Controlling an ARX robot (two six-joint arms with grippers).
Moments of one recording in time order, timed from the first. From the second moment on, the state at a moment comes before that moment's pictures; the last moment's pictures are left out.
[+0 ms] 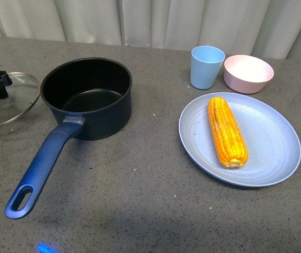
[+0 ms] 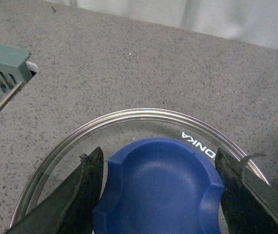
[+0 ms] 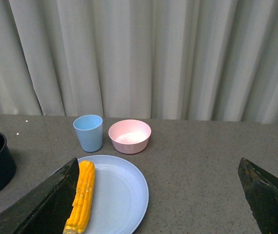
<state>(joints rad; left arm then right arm) 0.18 2.31 0.84 1.19 0.07 -0.02 0.00 0.00 0.01 0.00 0.00 0.00</state>
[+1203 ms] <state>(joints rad) 0.17 1.94 0.59 1.19 0.12 0.01 0.00 0.00 0.01 0.00 0.00 0.00</state>
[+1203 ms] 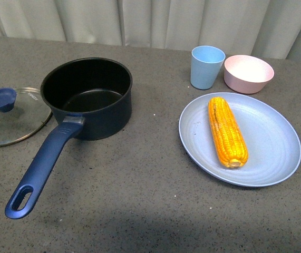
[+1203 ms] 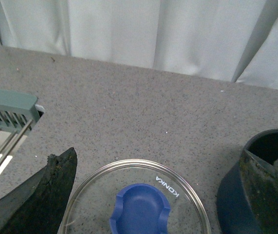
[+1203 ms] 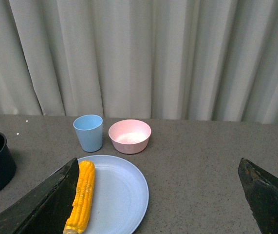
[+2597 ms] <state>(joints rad) 0.00 0.59 0.02 0.58 0.00 0.00 0.00 0.00 0.01 0.00 0.00 0.00</state>
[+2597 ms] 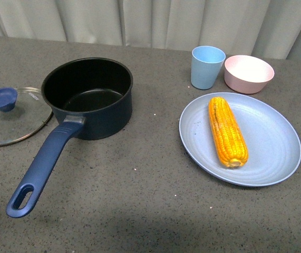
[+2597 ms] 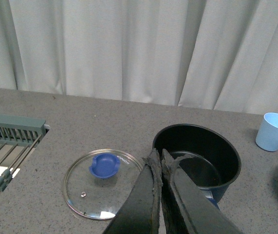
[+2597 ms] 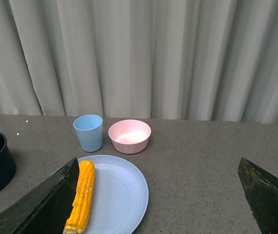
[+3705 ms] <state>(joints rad) 0.00 0.09 0.02 0.06 0.00 0.00 0.00 0.00 0.01 0.00 0.00 0.00</state>
